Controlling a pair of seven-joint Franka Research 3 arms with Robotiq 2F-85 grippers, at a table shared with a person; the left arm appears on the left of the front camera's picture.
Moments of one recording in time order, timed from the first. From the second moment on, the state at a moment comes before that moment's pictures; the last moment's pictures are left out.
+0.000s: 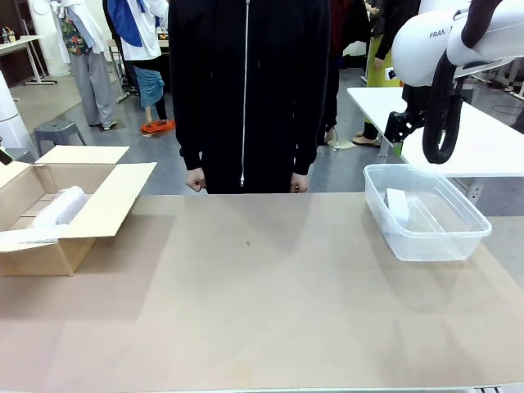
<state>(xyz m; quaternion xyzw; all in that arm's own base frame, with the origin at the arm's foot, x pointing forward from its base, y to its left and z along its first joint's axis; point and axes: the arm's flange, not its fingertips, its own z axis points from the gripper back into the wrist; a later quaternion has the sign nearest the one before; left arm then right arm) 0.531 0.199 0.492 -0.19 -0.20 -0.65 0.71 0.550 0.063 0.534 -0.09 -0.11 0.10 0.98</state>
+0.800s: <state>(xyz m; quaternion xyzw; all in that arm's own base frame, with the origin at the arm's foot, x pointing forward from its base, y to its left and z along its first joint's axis) 0.531 0.199 0.492 -0.19 -0.20 -0.65 0.71 0.550 0.063 0.534 -0.09 -0.11 0.10 0.98</state>
